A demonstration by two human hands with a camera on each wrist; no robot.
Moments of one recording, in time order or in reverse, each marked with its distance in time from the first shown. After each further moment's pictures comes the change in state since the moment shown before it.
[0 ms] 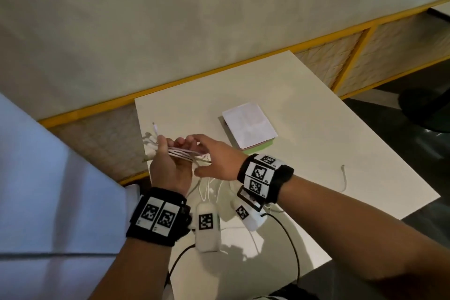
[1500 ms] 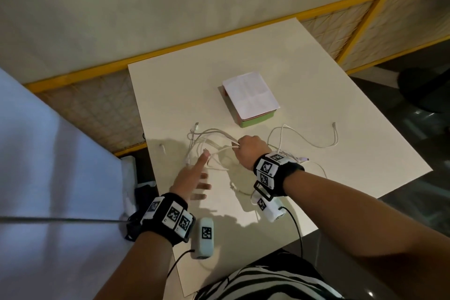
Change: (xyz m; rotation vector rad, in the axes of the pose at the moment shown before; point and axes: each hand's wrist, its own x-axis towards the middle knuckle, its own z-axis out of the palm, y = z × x) left_hand 0.000 -0.039 -0.115 1.260 -0.046 -0.430; right_hand -0.027 0.087 0.036 -0.386 0.106 0.601
